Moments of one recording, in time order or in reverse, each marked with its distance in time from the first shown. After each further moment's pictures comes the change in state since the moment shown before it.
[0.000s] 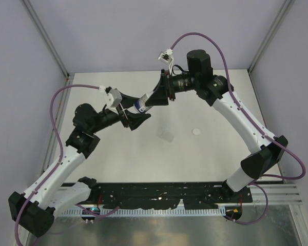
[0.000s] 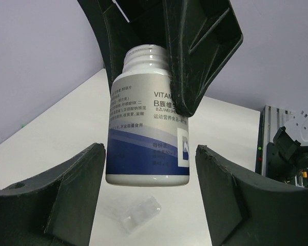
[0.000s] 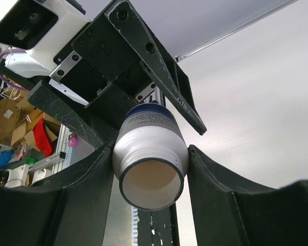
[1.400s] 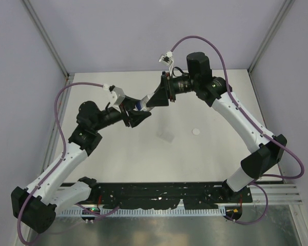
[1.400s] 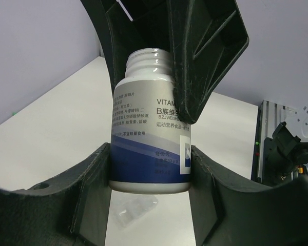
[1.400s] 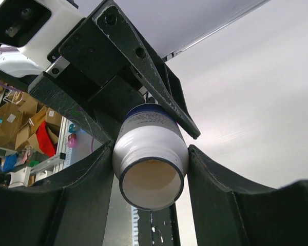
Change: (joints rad) left arm 0.005 0.045 0.002 -0.007 0.013 -0.013; right arm -0.013 0.000 -0.058 0.019 0.002 0.005
